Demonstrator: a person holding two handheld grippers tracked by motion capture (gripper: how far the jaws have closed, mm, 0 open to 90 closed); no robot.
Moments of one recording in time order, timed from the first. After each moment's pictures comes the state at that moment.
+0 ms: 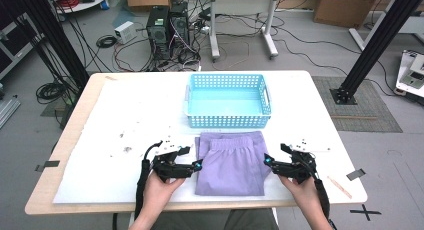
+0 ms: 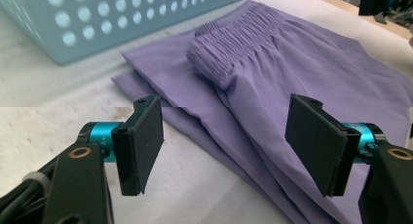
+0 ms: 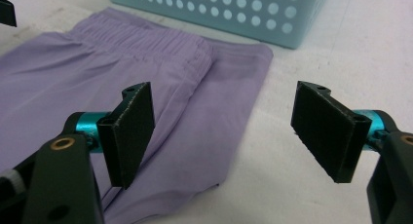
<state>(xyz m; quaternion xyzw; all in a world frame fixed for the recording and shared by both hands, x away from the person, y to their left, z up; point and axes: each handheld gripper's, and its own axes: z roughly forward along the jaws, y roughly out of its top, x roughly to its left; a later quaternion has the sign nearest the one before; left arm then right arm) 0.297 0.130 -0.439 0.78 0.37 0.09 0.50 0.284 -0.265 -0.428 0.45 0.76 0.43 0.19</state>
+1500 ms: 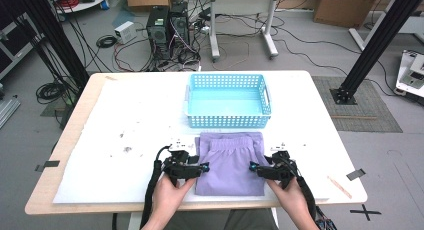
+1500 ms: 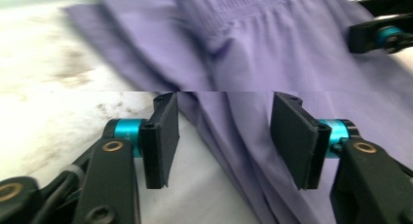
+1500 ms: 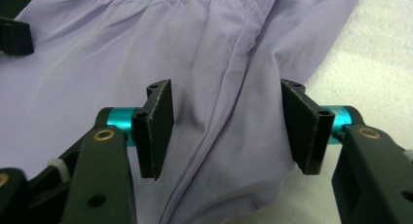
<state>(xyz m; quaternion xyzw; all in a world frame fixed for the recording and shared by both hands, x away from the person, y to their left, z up) 0.300 0.107 -0.450 0.77 0.44 0.04 0.45 0.291 -0.227 -0.445 0.50 0.78 0.38 0.08</state>
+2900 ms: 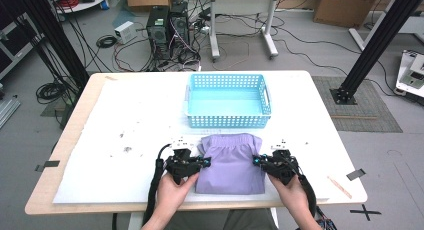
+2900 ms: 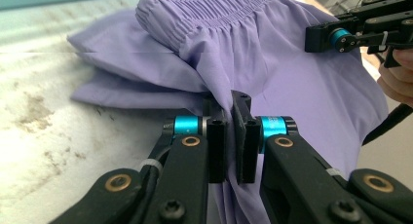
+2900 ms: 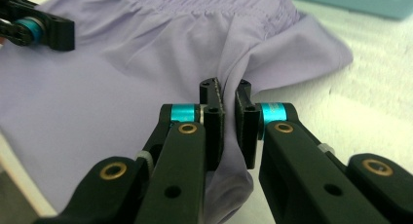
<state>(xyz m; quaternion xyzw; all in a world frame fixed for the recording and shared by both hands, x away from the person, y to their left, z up) 0.297 0.098 -0.433 0.77 0.40 0.02 0.50 0.288 -0.225 -0.423 0.45 0.79 0.41 0.10</state>
